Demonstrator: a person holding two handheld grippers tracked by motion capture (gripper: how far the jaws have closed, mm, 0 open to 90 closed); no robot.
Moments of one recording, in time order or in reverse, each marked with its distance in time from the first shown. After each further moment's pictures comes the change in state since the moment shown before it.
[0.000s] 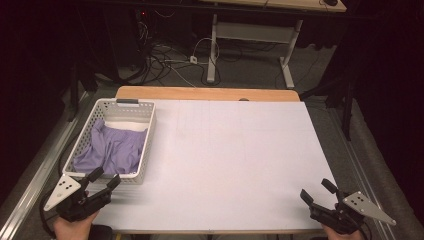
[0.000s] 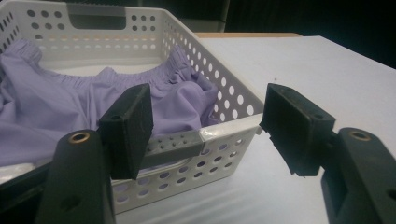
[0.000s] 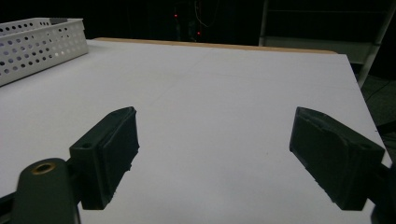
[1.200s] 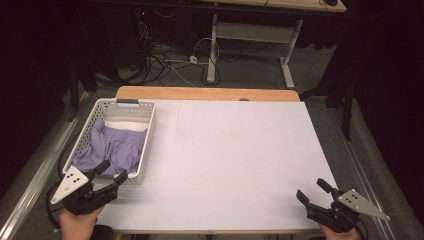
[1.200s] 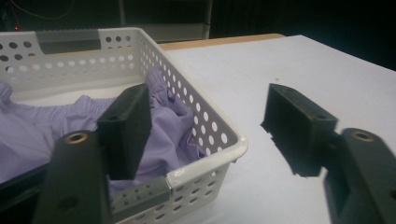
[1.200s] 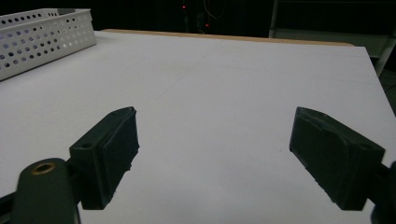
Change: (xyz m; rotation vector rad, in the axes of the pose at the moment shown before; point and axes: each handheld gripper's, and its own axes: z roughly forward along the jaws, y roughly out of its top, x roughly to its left) left arm -0.013 0.023 0.009 0.002 -0.040 0.063; right arm 0.002 -0.001 0.008 0.029 0.035 -0.003
